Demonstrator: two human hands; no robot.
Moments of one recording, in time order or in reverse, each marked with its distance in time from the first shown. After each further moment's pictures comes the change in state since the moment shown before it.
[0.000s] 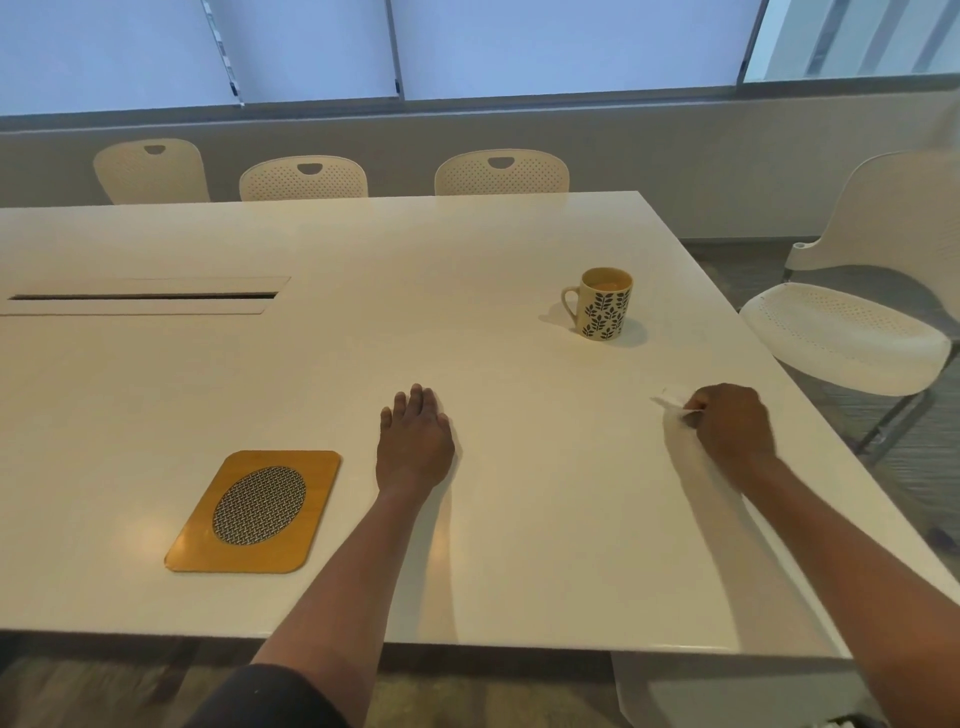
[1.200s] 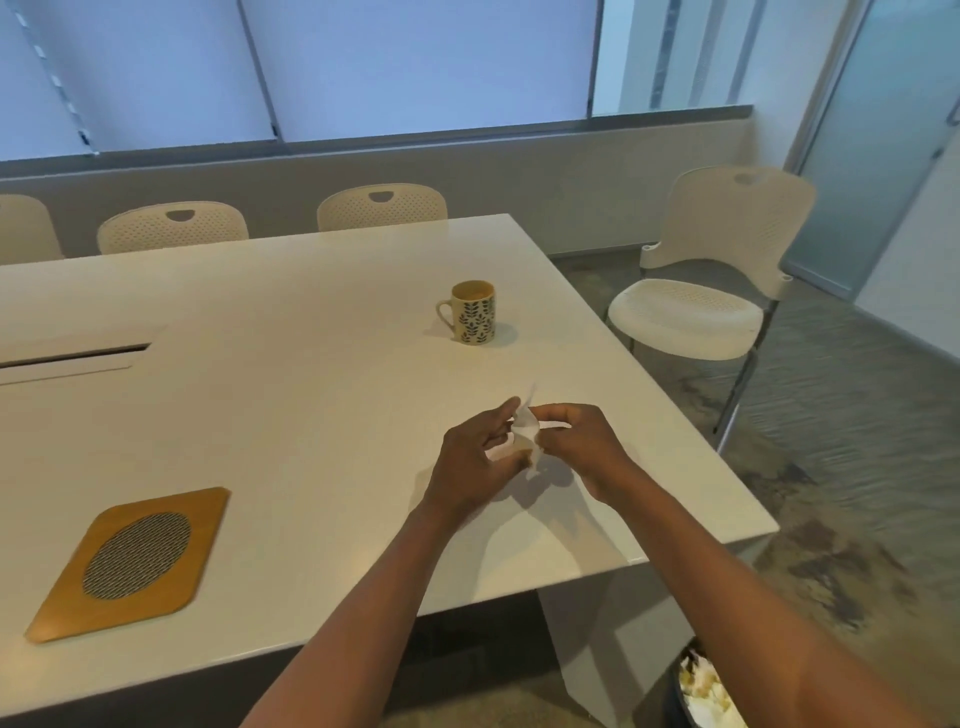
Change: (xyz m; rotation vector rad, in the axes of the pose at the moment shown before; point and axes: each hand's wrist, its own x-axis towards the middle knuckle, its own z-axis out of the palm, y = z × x) left_hand -0.095 0.174 0.005 -0.933 -0.056 0.565; right_hand -0.113 -0.024 -0.052 0.875 -0.226 0.125
